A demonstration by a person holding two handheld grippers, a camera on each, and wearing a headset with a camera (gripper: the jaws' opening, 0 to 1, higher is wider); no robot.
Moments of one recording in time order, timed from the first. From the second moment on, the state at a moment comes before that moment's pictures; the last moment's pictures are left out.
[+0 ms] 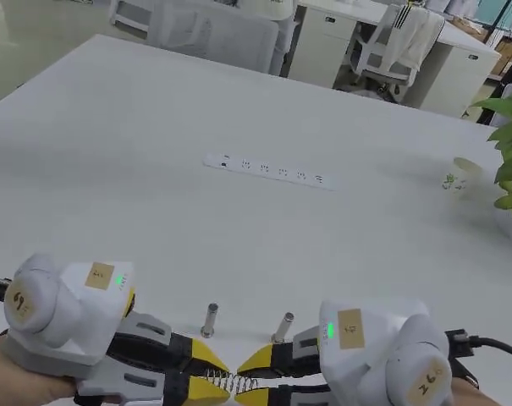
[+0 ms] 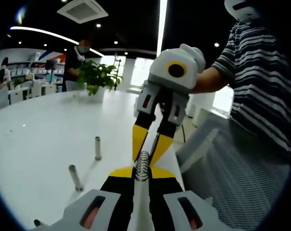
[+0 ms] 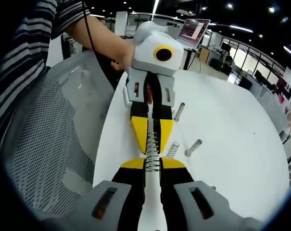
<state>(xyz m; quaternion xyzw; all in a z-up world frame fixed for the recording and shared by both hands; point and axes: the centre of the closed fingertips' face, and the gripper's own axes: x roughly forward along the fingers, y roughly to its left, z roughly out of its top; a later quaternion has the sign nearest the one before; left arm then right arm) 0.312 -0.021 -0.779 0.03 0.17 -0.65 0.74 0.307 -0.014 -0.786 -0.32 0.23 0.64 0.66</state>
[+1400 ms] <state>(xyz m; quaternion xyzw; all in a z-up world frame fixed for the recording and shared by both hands) 0.306 -0.018 -0.783 0.03 0.19 -0.66 0.73 0.304 -0.023 -0.788 -0.31 0.22 0.64 0.67</state>
